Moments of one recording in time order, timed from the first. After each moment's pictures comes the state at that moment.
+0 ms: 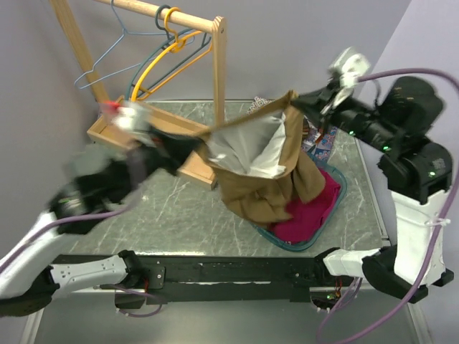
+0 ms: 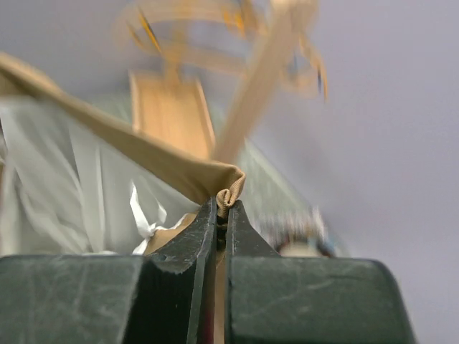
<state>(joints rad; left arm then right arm) -0.97 0.93 1.41 -0.36 -0.17 -0.38 0.42 1.25 2.14 -0.95 -0.39 -0.34</state>
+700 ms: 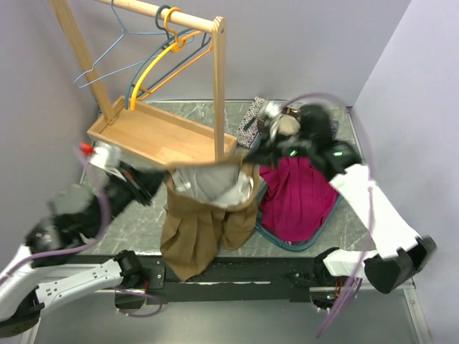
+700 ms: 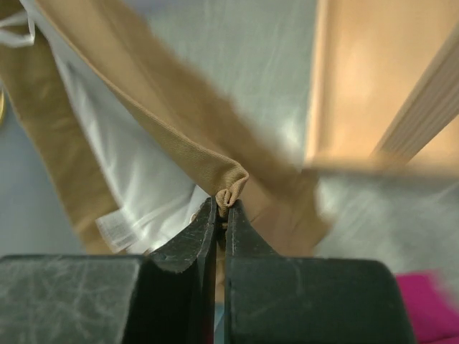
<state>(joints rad) -0.98 0.58 1.15 -0.55 -0.38 -0.47 0.46 1.23 1.40 -0.61 -0.81 -0.14</state>
